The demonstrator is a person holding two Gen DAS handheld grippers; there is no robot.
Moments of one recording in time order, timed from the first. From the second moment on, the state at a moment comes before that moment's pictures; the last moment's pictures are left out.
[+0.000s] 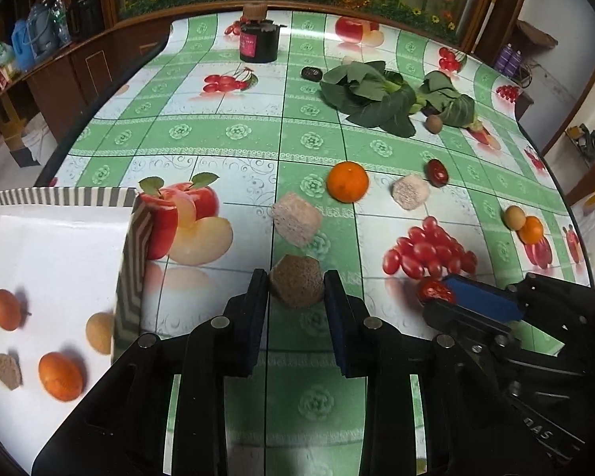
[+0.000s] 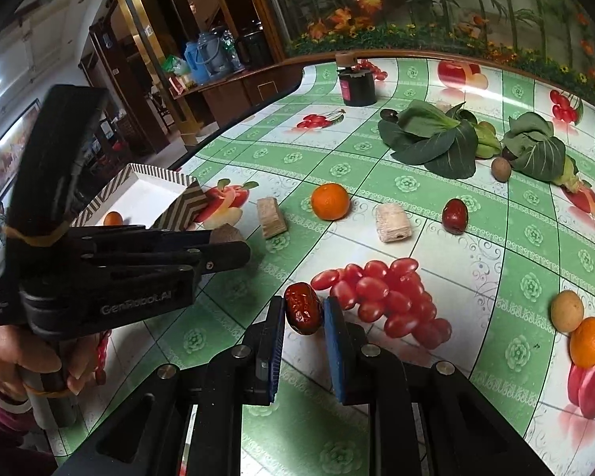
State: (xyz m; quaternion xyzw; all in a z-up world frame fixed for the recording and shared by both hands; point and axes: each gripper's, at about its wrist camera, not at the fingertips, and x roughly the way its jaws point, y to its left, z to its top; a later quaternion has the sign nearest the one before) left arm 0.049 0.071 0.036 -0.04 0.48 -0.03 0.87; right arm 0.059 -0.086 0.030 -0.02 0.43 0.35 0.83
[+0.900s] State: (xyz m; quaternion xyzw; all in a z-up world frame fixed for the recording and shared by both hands) left arm -0.029 0.073 0.061 -0.06 0.45 -0.04 0.89; right arm 0.016 -0.099 0.036 0.01 0.42 0.32 0.85
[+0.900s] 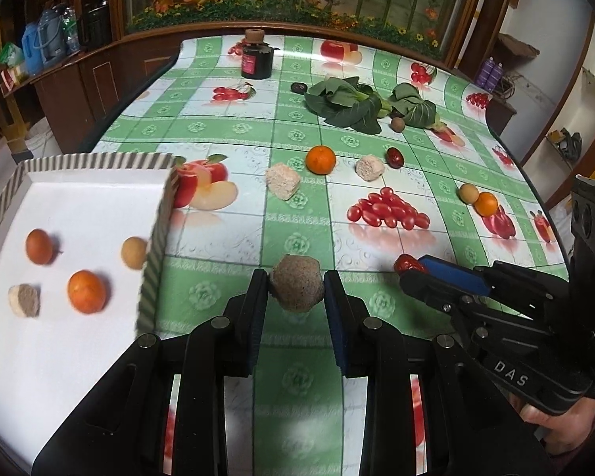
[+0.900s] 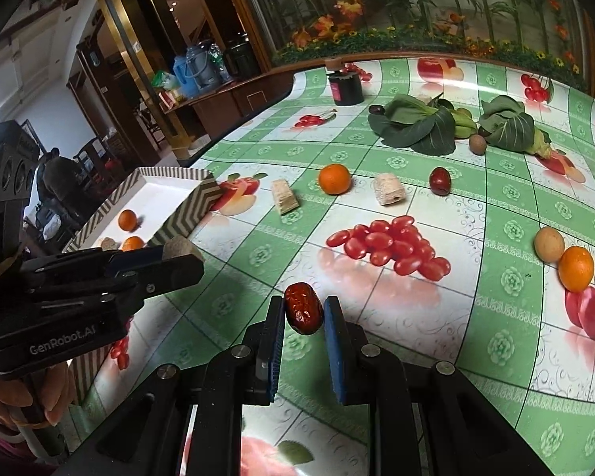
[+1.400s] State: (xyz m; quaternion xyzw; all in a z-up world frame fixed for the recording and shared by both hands) left arm -0.075 0.126 0.075 -0.05 0.42 0.02 0.91; right arm -0.011 -0.054 0.057 0.00 0.40 0.37 0.84
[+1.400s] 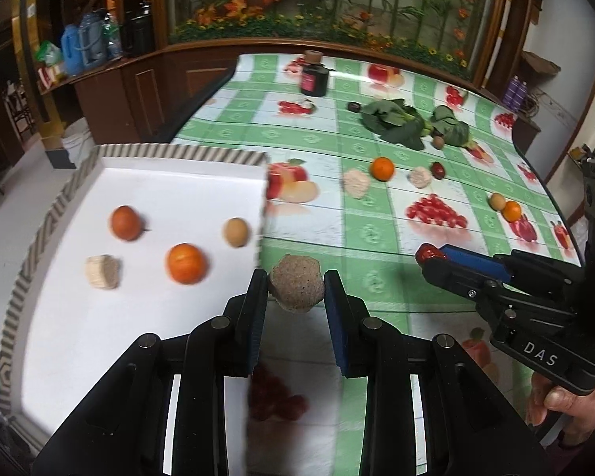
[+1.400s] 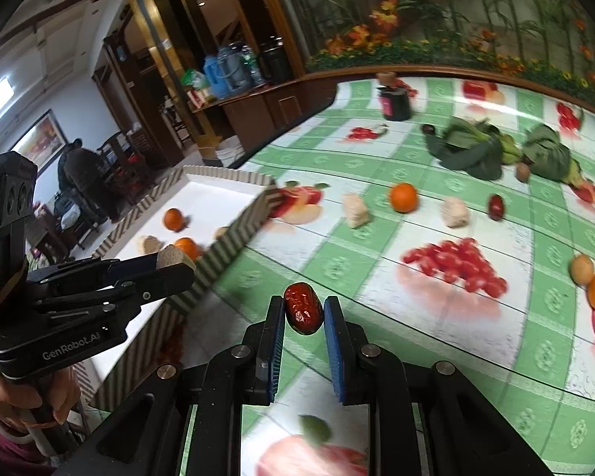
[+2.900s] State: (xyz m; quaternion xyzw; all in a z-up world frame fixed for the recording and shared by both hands) left arm -0.117 0.267 0.030 -0.10 0.46 0.16 0.87; right arm -0.032 0.149 0.022 -0.16 0.43 0.48 0.75
